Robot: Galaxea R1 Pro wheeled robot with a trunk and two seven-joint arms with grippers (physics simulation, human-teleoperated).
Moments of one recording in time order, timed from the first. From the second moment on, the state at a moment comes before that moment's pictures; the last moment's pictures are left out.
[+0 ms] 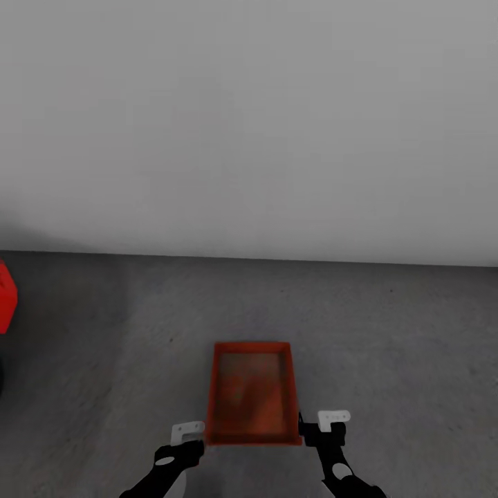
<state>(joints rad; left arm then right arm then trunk) -0.47 -0.11 -0.14 -0.33 0.22 0.03 0.25 -0.52 0.07 0.21 -0.19 -0.07 -0.43 -0.22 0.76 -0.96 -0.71</state>
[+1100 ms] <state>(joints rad) -0.47 -0.11 -0.14 -0.34 0.22 0.03 0.25 -0.52 0.08 0.21 -0.19 -0.07 -0.43 -0.22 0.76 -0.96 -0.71</state>
